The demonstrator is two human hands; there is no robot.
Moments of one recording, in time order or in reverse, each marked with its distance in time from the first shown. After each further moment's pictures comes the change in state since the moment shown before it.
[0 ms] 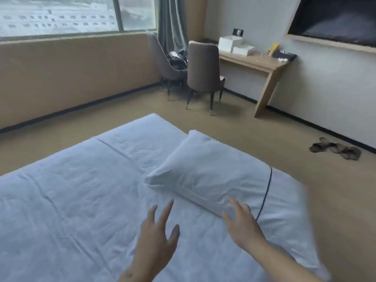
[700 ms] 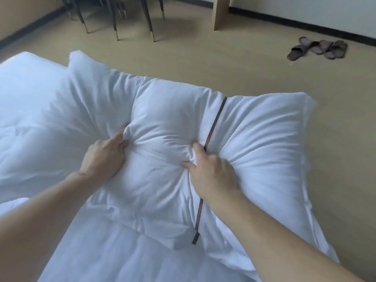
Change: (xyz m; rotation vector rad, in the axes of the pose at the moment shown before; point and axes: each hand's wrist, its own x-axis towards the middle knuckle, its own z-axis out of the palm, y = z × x) left_hand 0.366 0.038 0.297 0.464 -0.046 0.192; right_hand 0.277 0.210 0.031 -0.204 0.148 0.041
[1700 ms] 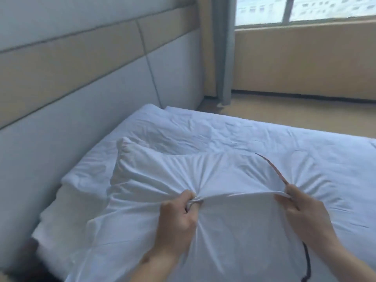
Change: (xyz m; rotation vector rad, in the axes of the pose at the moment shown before) left_hand -0.885 -0.328 -0.366 -0.333 0.961 -1.092; right_hand -0.610 -0.569 0.044 0.288 -0.389 -1.047
